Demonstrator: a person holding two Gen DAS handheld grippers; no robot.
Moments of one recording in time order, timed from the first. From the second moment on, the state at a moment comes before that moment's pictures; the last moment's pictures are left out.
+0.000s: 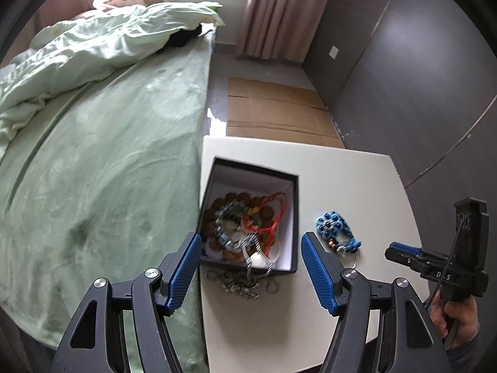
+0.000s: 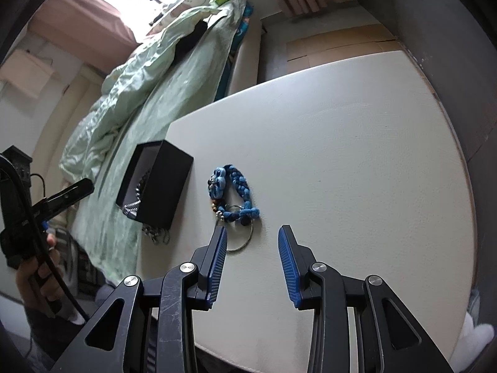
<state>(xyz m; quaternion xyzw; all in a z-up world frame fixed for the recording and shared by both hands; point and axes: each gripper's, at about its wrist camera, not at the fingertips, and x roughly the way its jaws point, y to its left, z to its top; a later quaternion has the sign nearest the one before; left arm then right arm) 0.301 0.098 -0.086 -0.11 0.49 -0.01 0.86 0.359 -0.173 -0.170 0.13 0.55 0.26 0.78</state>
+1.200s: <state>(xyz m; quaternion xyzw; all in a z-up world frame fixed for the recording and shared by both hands) 0.279 0.081 -0.186 -0.10 0.52 0.02 0.85 0.384 -0.104 -0.186 -0.04 0.56 0.27 0.78</state>
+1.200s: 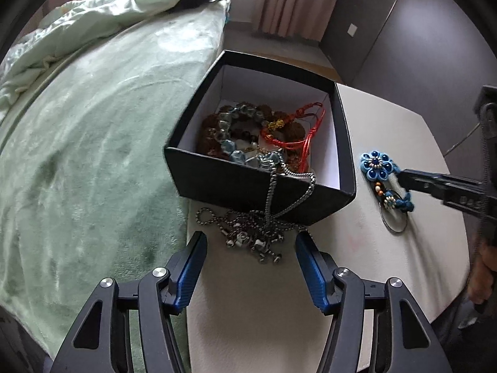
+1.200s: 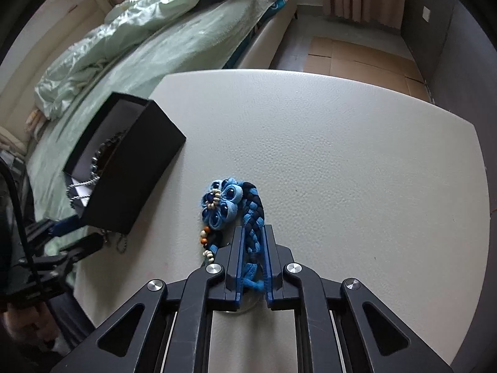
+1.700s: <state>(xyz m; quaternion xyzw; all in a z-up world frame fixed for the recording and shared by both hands) 0.270 0.083 -0.175 -0.09 0.52 0.01 0.85 0.366 -0.123 -0.139 0.01 0.51 0.29 0.81</state>
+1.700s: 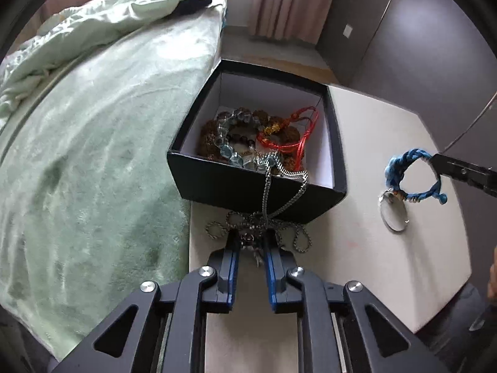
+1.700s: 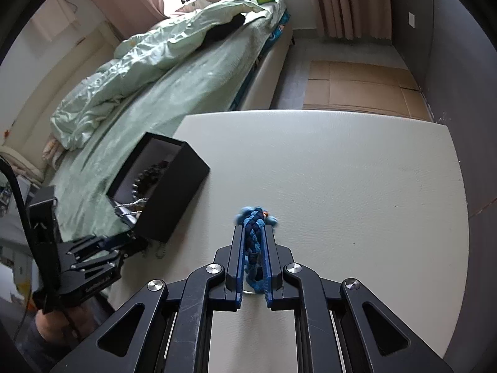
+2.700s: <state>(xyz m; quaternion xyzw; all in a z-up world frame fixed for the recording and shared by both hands) 0.276 0.072 0.032 -0.07 0.35 -0.06 0.93 0.351 -0.083 -0.041 0.00 0.43 0.34 0.84</state>
